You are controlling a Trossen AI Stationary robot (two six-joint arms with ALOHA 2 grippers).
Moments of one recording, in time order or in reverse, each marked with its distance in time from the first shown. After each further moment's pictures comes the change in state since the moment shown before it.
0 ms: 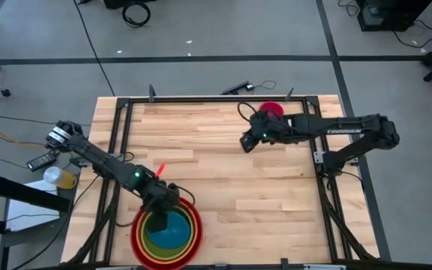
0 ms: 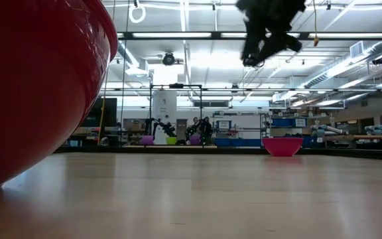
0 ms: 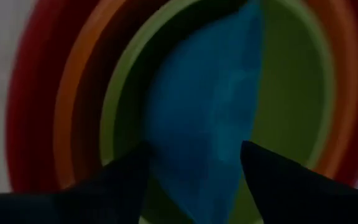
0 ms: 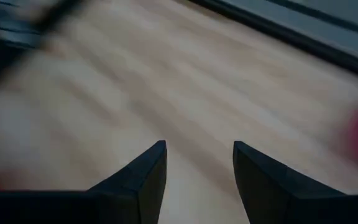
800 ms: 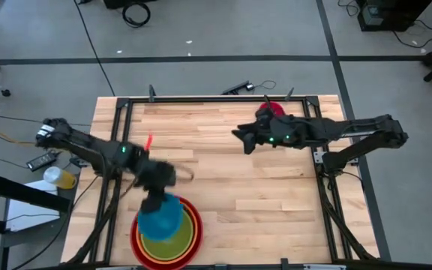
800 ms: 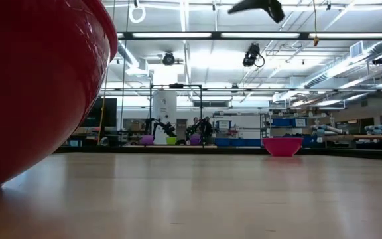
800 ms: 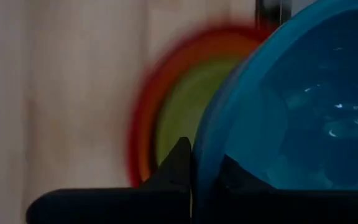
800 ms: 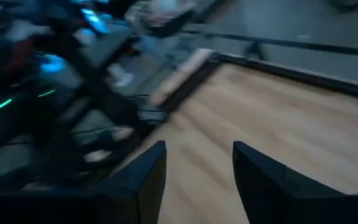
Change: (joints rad) left arm 0.203 -0.177 0.086 -0.148 0.031 0.258; right arm 0.129 -0.094 0.002 0.394 0.016 0.002
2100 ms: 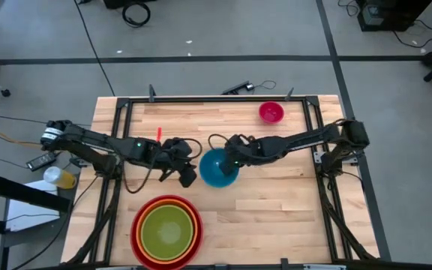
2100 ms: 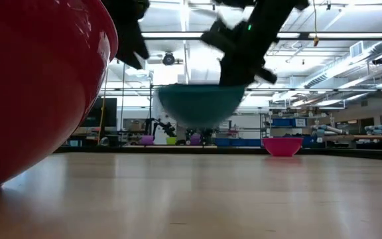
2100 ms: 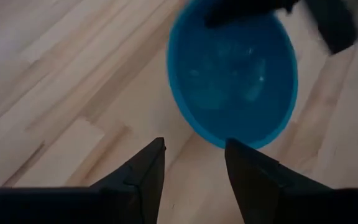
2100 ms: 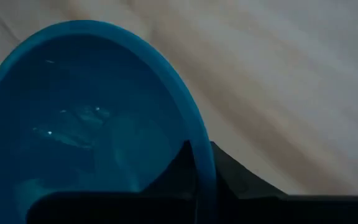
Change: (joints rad) left arm 0.121 0.078 -0.055 0.279 -0.595 -0.266; right arm -0.009 0.437 -0.002 -0.204 -0.046 0.039
